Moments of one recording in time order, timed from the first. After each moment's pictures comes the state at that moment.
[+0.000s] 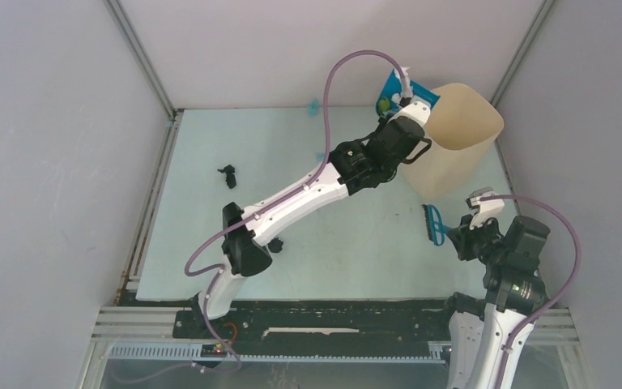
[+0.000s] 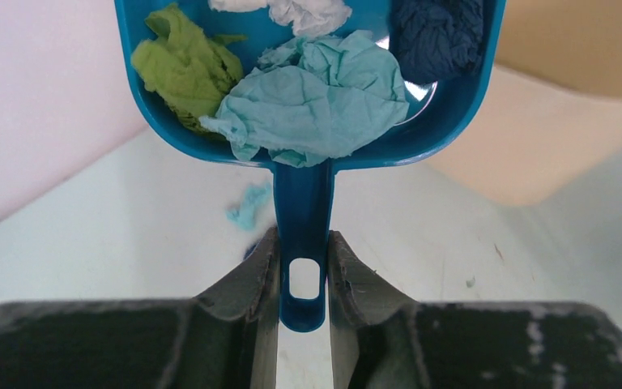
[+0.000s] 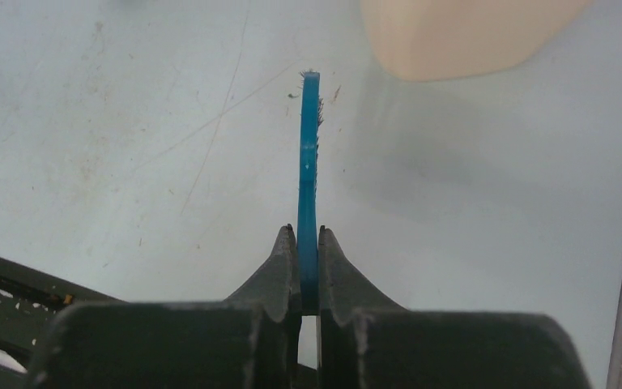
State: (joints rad) left arm -1.08 2.14 2.38 -0.78 -0.70 -0.08; right arm -0.40 0.45 0.79 -0.96 -0.61 -0.39
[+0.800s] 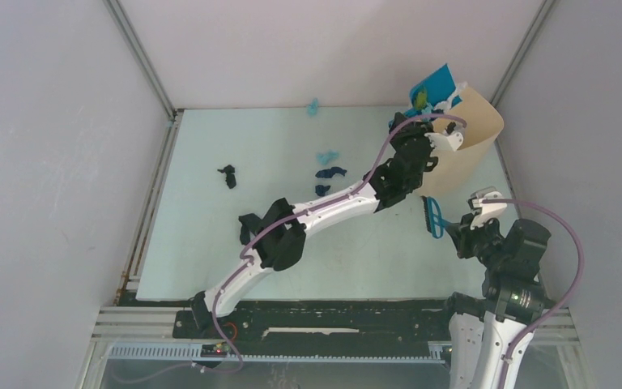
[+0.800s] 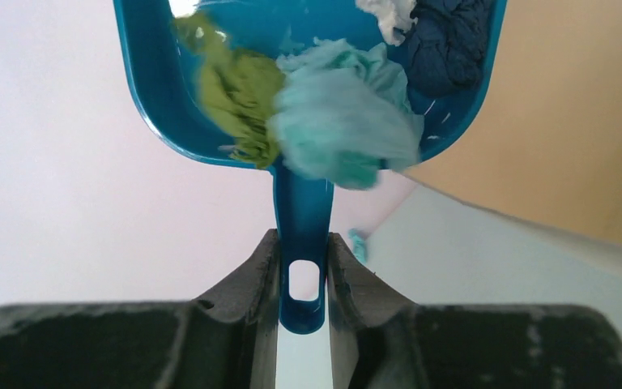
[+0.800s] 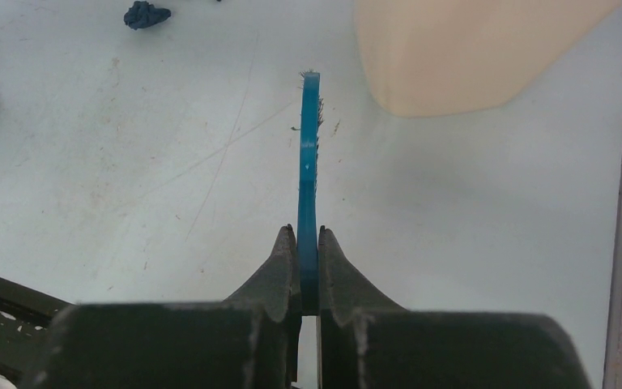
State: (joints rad) left arm -1.07 2.44 2.32 0.20 -0.85 0.96; right arm -0.36 0.40 0.79 -0.89 -0.61 -0.32
